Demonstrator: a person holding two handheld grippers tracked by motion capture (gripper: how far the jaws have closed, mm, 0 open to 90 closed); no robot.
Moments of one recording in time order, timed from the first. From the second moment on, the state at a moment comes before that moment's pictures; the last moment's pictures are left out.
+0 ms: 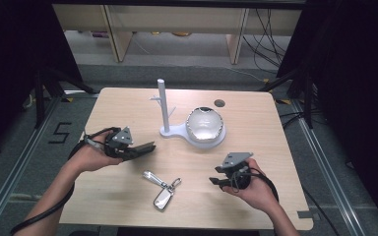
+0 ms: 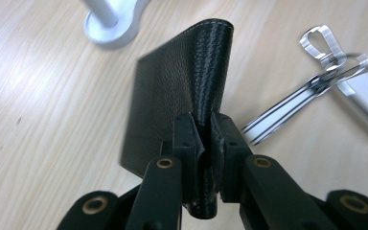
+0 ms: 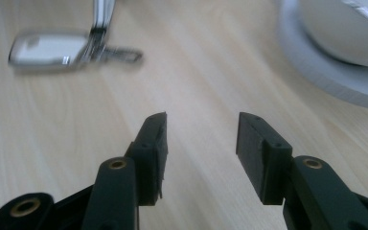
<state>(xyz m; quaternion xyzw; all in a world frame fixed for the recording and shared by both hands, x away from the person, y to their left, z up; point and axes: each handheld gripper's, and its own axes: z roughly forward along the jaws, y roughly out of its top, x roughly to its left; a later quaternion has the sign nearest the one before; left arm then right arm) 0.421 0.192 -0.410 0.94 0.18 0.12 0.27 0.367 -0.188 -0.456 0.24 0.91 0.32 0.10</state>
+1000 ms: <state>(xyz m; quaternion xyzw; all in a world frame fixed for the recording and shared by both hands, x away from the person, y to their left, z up) 0.402 0.092 -0.379 0.96 0.05 0.08 0.27 0.393 -0.091 -0.390 0.03 0.96 0.25 0.13</state>
